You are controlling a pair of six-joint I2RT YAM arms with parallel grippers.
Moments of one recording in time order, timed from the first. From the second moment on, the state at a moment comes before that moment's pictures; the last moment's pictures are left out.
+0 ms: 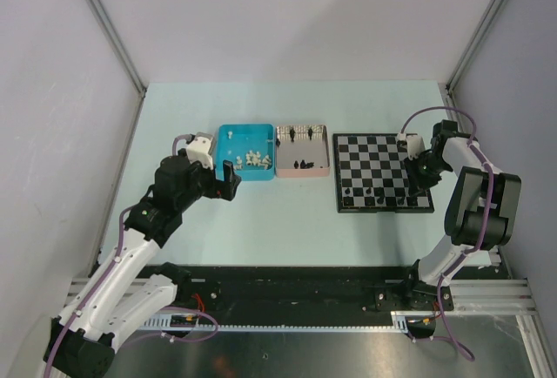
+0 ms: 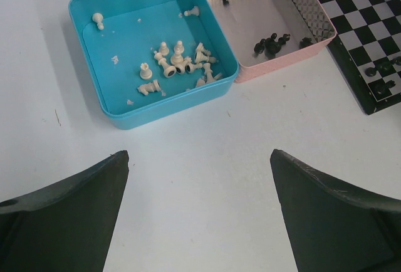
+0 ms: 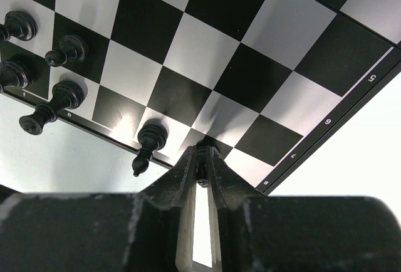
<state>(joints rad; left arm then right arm) -0.41 0.77 0.72 -0.37 0.03 -0.12 -0.22 1.70 1.15 -0.86 -0.28 -0.63</state>
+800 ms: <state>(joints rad) -0.41 0.77 0.72 -0.37 0.03 -0.12 -0.22 1.70 1.14 -0.85 -0.29 -0.61</state>
